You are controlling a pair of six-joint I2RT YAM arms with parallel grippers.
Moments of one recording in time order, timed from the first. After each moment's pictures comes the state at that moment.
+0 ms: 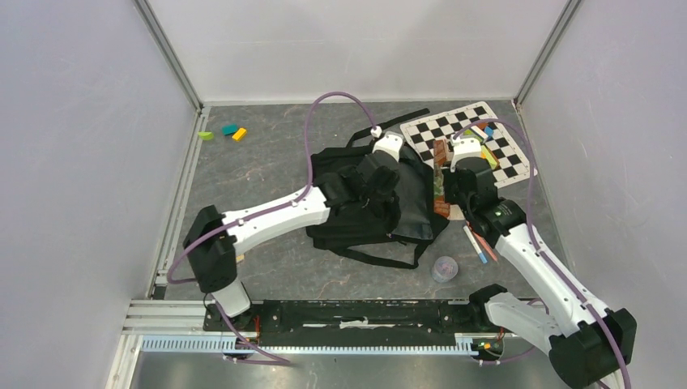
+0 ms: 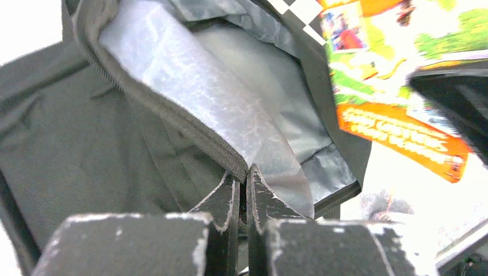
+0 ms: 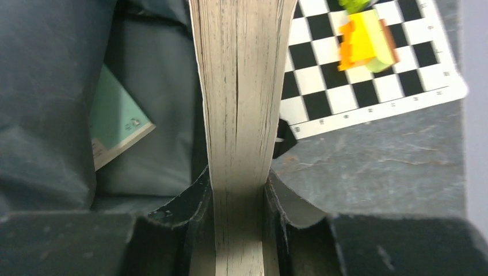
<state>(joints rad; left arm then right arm) -1.02 1.71 1.42 -0.34 -0.40 -0.42 0.40 0.97 0.84 -0.43 0.36 0.09</state>
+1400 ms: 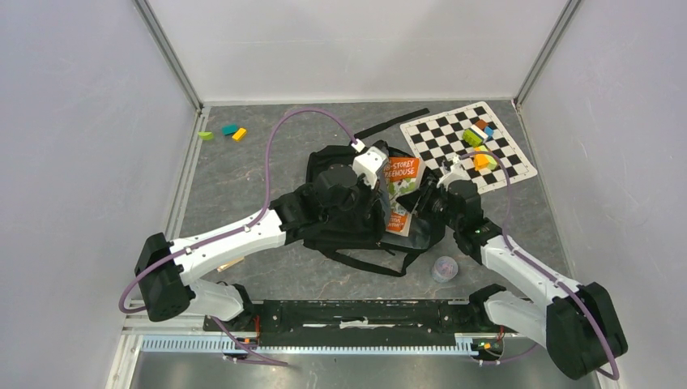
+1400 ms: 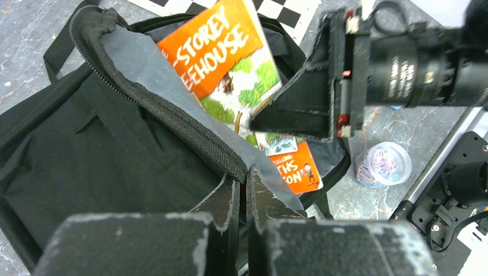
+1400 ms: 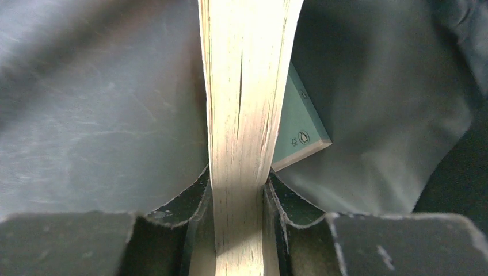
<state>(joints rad) -1.02 1.35 1.11 -0.15 -0.18 -0.17 0.41 1.03 0.48 0.17 -0.19 0.73</state>
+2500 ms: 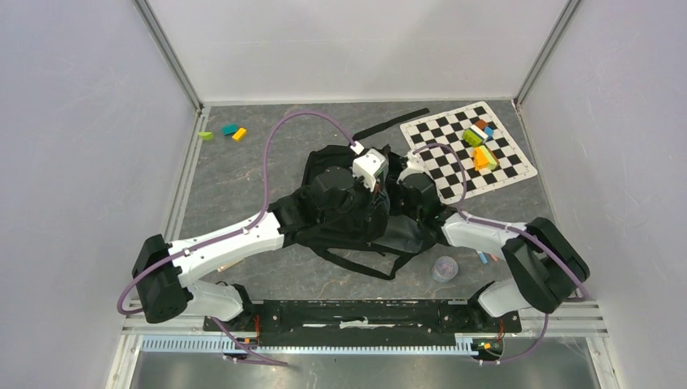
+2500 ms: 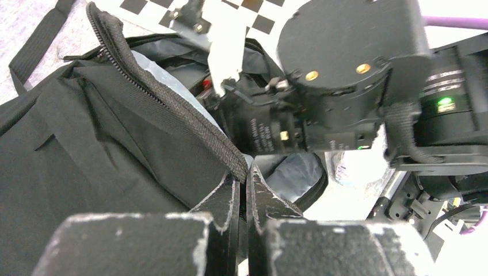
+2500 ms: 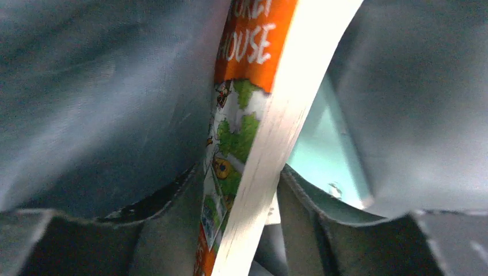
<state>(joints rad) -1.02 1.33 1.07 -0.08 -0.10 -0.19 0.64 1.48 0.63 0.39 -0.05 0.74</state>
